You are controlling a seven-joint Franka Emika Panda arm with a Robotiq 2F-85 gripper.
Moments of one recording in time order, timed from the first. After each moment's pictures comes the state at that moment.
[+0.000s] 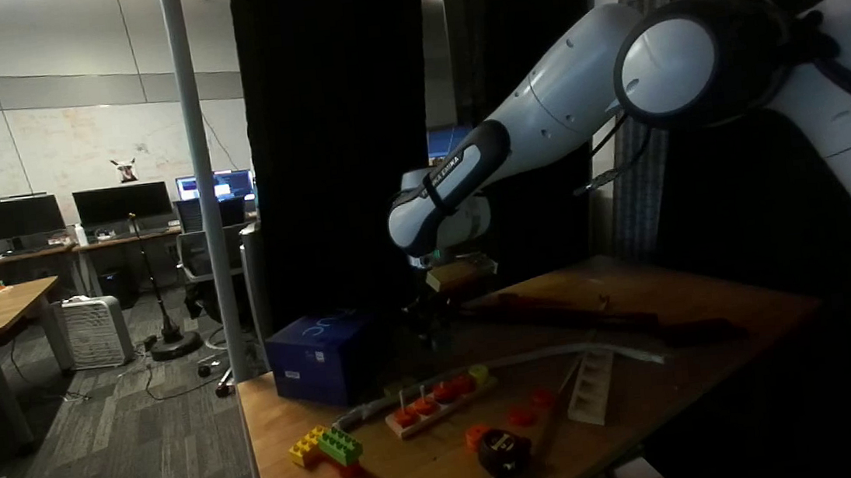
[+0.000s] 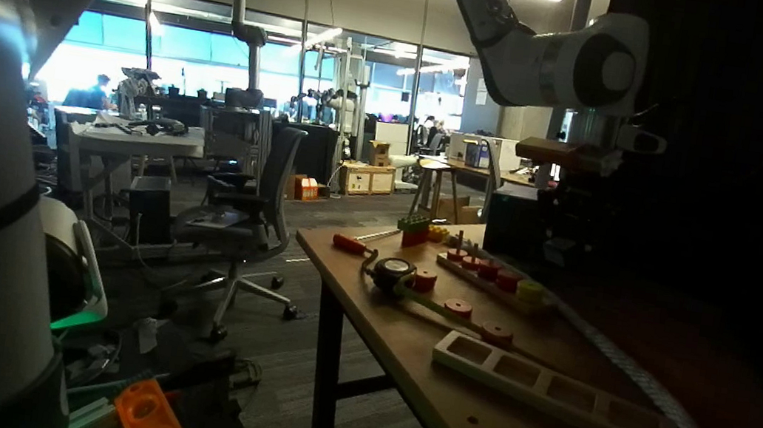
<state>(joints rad) -0.04 0.55 -0.03 -1.64 0.02 2.23 0.05</state>
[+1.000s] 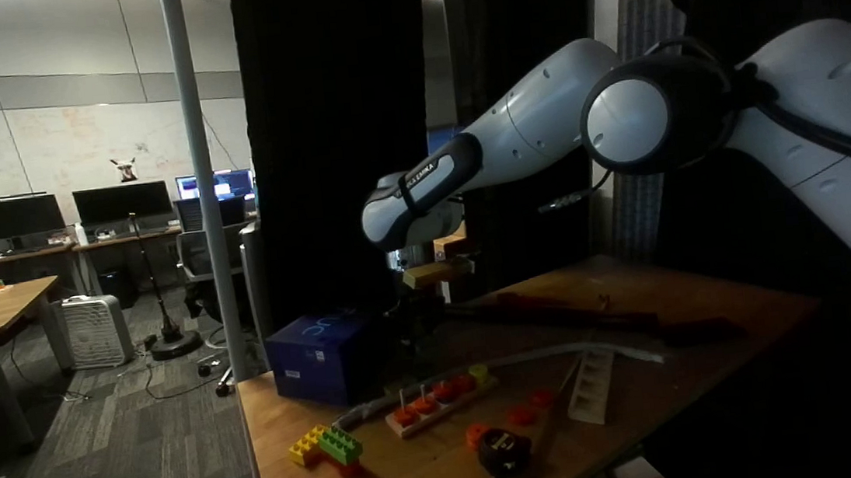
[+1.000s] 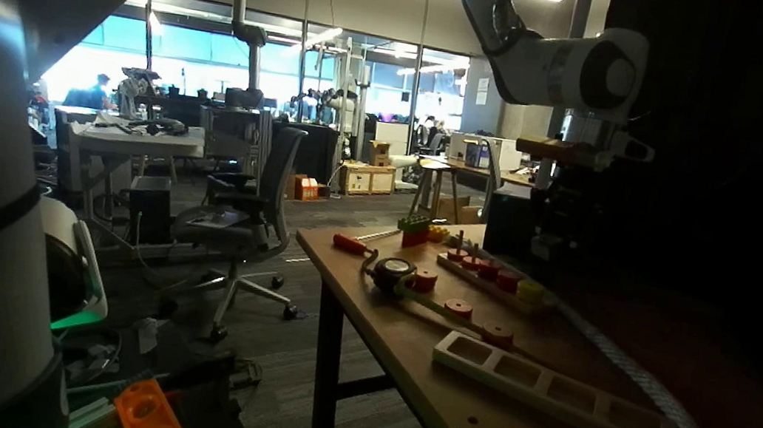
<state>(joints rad) -0.03 0.70 0.00 -1.37 0.05 2.00 0.06</state>
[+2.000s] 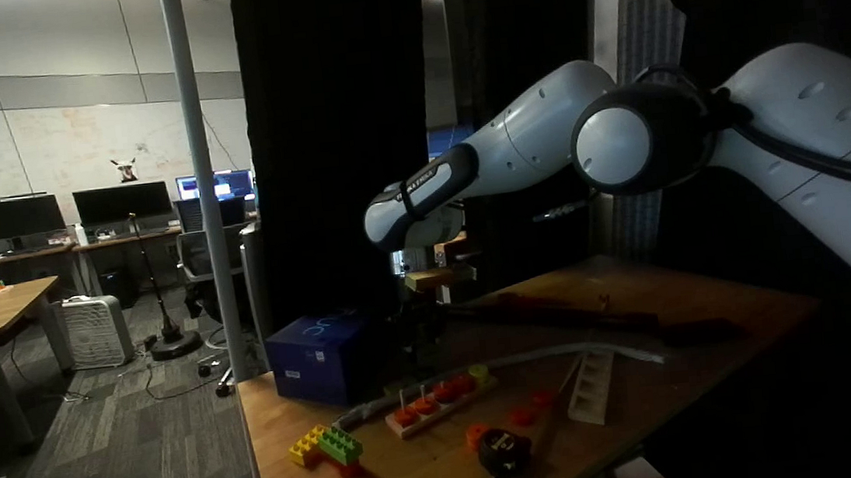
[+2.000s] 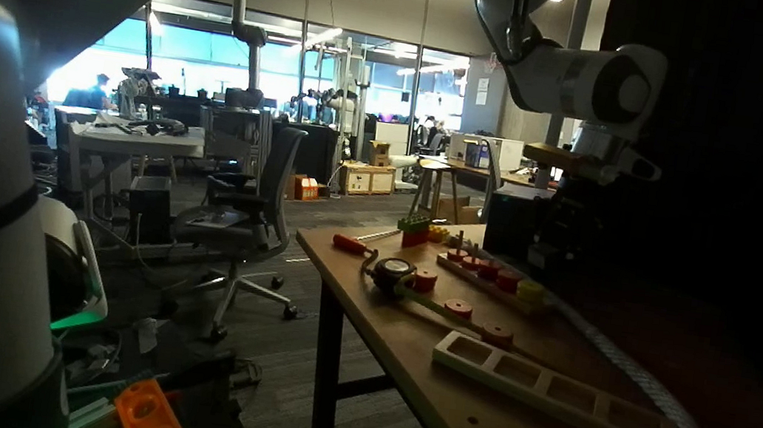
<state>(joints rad) -0.06 0.78 0.00 -1.28 0.12 1.90 0.05</state>
